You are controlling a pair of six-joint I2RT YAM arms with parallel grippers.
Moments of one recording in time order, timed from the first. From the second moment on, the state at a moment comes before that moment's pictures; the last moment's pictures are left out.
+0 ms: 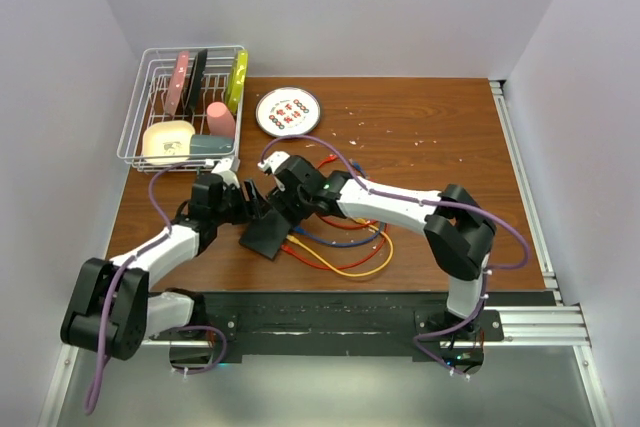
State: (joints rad) left arm -0.24 1.22 0.42 0.17 0.27 -0.48; right arm 0.99 1.90 1.40 -0.43 0.16 0.12
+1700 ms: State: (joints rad) left arm -0.24 0.99 0.39 0.07 0.23 -0.48; right arm 0.69 2.23 1.63 -0.18 0.19 0.46
